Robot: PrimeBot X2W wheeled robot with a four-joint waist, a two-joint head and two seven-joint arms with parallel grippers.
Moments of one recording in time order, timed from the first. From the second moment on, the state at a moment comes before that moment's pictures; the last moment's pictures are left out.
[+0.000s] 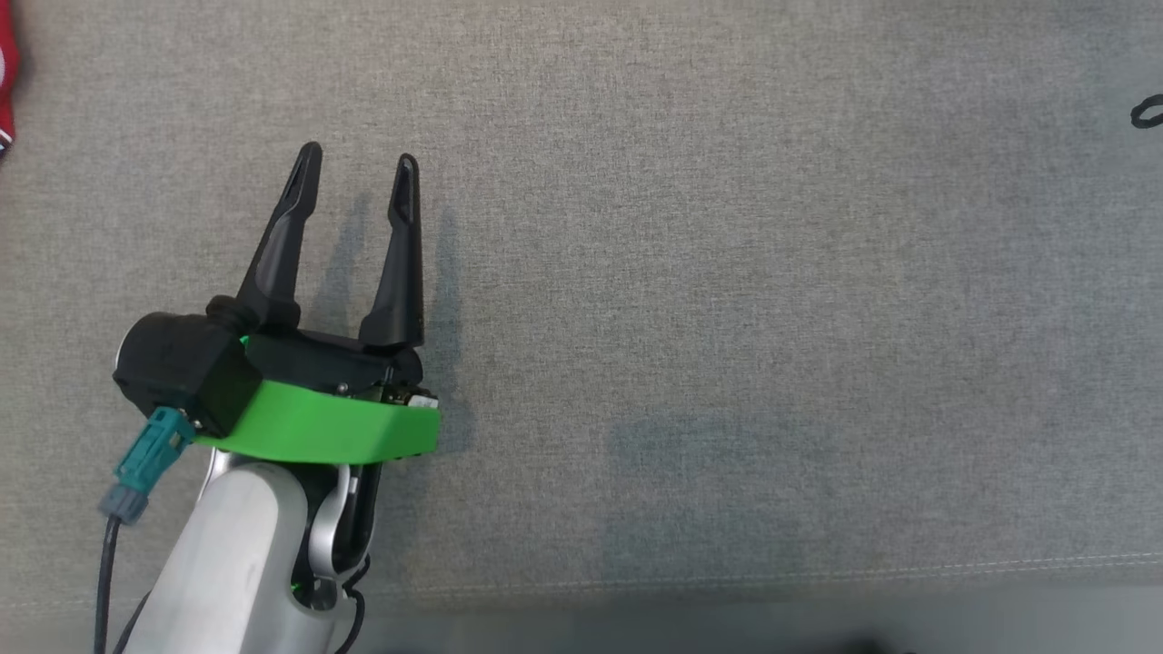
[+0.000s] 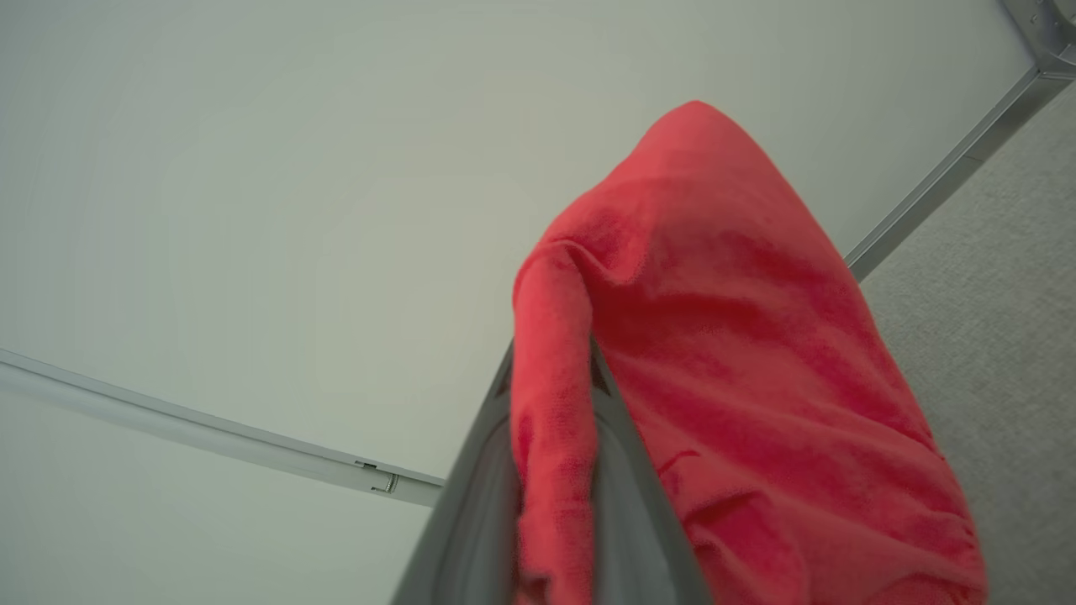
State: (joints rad) left arm -0.31 0.11 -0.36 -0.19 -0.42 0.07 -0.20; right arm -1.22 -0.38 0.23 0.71 1.35 -0.07 0.02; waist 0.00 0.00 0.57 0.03
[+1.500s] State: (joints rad) left arm -0.34 0.18 -0.35 -0.21 -0.37 0.08 -0.12; right arm -1.07 -0.34 0.21 1.00 1.35 0.07 -0.11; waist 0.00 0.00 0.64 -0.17
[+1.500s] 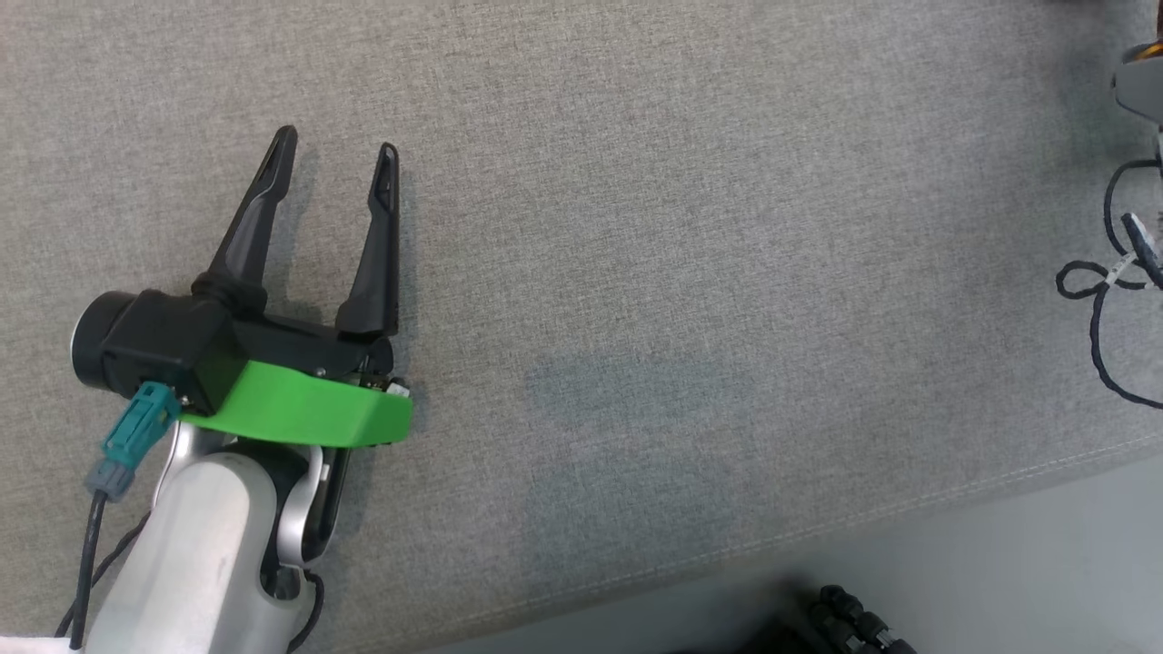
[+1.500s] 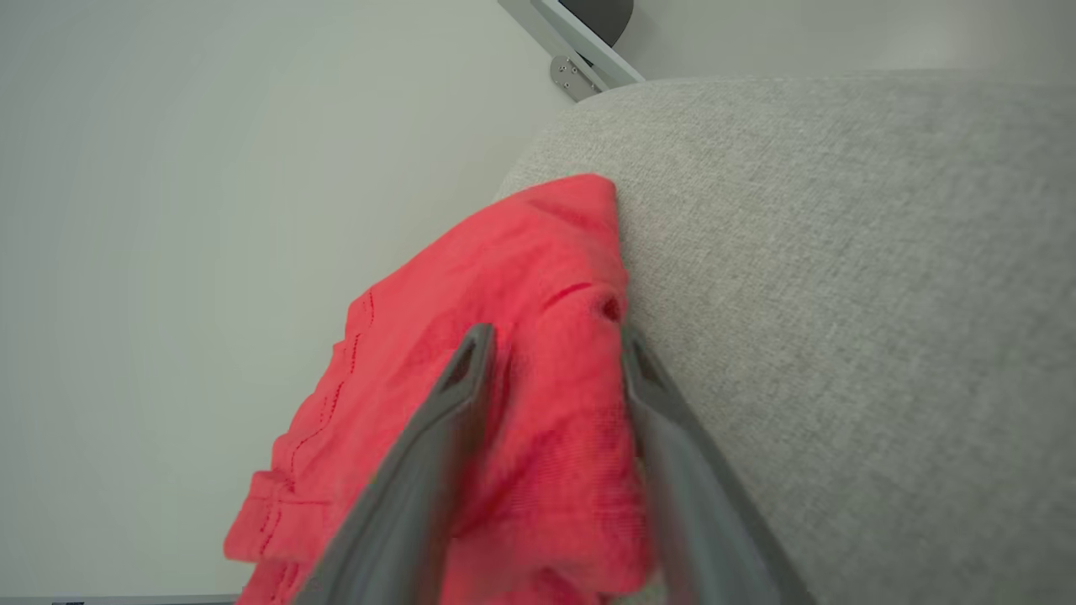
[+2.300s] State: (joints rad) left arm -0.34 0.17 -0.33 -0.10 -0.42 0.07 -0.18; right arm -0.97 -0.39 0.40 0.97 1.07 0.11 -0.25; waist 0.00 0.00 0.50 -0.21
